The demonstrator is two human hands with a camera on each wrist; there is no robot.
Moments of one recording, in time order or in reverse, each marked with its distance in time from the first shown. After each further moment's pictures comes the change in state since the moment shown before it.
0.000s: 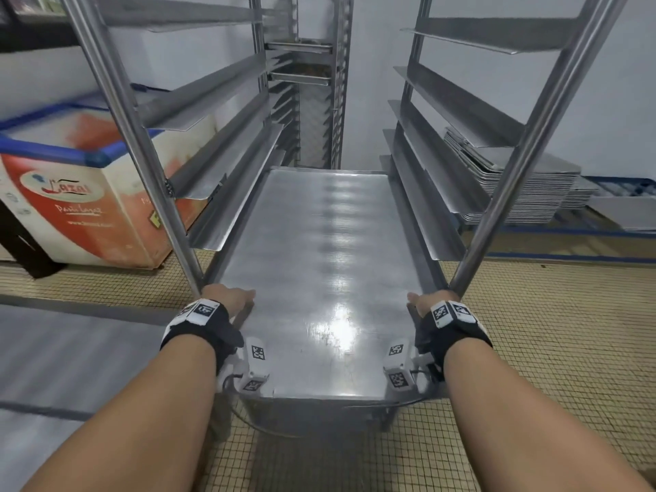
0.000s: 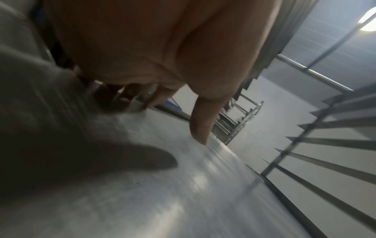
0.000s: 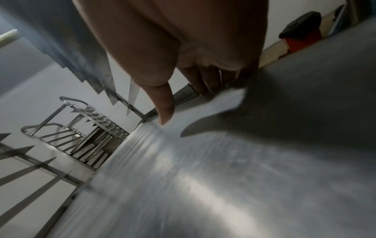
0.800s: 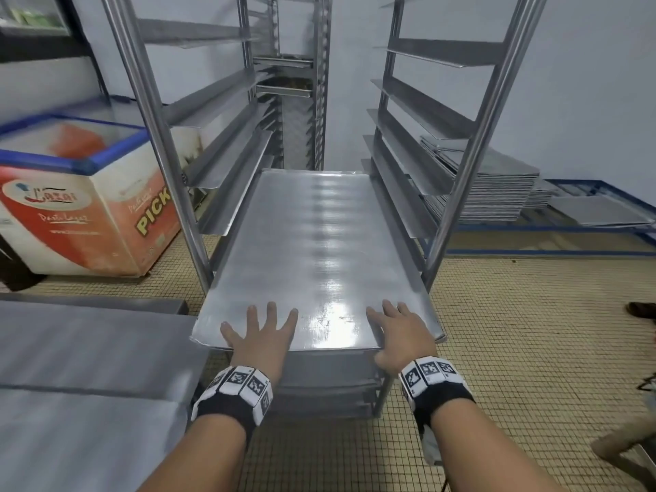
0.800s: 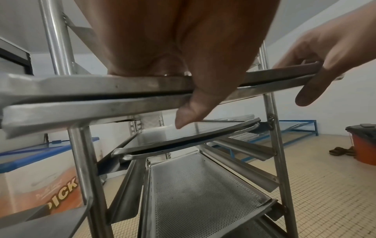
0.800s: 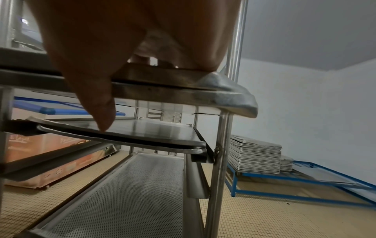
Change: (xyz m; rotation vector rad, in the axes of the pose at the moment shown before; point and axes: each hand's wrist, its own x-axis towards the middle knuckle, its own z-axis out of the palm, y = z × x) left_hand -0.112 -0.049 0.090 0.693 0.129 0.527; right_hand -0.070 0.095 0.044 -0.888 0.013 -0.777
